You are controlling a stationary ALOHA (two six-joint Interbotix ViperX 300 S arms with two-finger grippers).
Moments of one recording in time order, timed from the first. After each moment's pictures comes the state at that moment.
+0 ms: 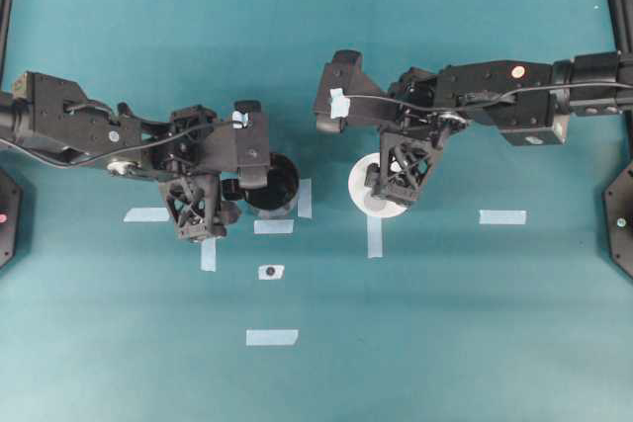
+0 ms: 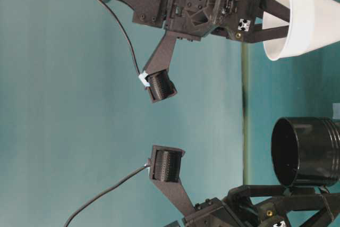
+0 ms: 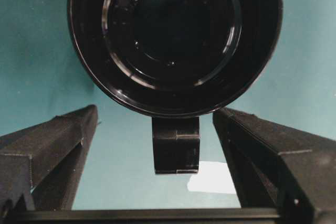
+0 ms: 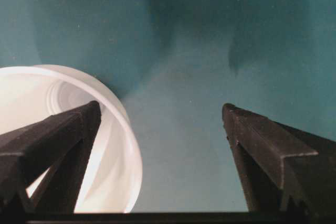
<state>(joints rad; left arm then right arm) 0.12 0.04 0.72 0.02 0.29 0.01 -0.21 0.13 0.49 0.00 0.69 0.05</state>
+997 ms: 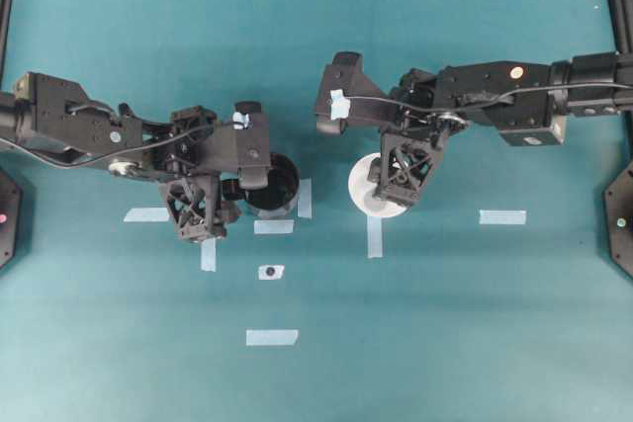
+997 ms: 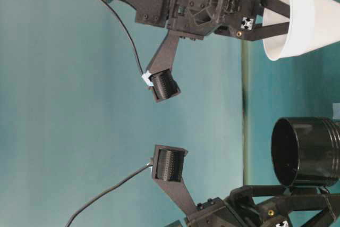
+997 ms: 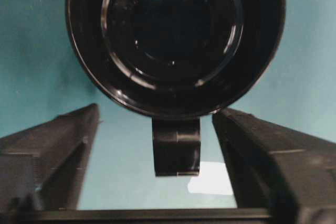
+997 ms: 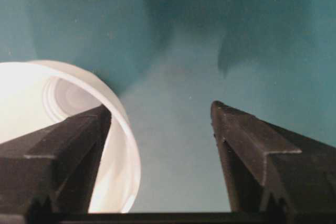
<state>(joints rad) 0.12 0.05 0.72 0.02 0.29 0.01 -0.21 0.13 0.49 0.00 0.70 0.05</state>
